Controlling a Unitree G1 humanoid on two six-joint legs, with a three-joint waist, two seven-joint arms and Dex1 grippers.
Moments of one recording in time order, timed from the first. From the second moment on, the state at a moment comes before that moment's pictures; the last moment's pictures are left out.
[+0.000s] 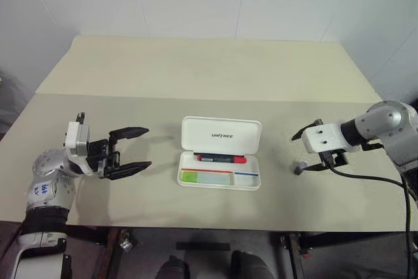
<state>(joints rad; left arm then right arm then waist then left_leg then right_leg) -0.44 0.68 0.20 0.40 -0.71 -0.07 -1.50 -0.81 -1.02 0.33 0.36 -0.12 -0.23 1.43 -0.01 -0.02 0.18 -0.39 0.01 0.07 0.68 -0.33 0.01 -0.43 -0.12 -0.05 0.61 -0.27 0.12</state>
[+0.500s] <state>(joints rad) -0.38 0.68 0.24 0.32 -0.71 -0.05 -1.50 -0.88 -0.96 0.43 0.53 -0.22 -0.50 1.51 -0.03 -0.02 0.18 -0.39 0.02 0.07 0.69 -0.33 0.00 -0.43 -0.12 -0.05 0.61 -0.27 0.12</state>
